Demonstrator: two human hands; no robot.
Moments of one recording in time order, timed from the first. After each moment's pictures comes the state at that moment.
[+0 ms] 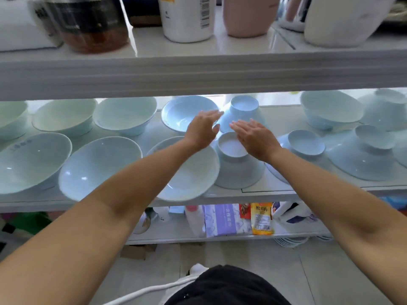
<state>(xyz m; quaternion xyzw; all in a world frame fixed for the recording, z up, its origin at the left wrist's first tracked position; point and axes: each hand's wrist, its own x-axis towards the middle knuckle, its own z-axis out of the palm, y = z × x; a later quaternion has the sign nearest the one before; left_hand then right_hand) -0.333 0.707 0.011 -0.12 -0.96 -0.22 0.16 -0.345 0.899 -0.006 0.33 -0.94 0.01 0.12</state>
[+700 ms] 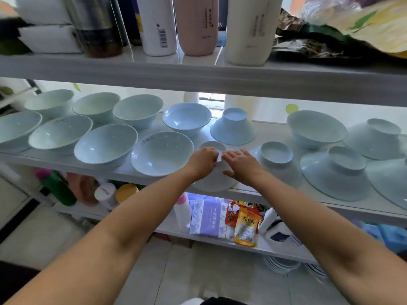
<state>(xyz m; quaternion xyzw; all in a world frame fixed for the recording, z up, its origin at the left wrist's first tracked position) -0.230 0.823 0.010 0.00 -0.99 -0.13 0.04 -0.286 0.975 -0.010 0.43 -0.90 -0.03 0.03</state>
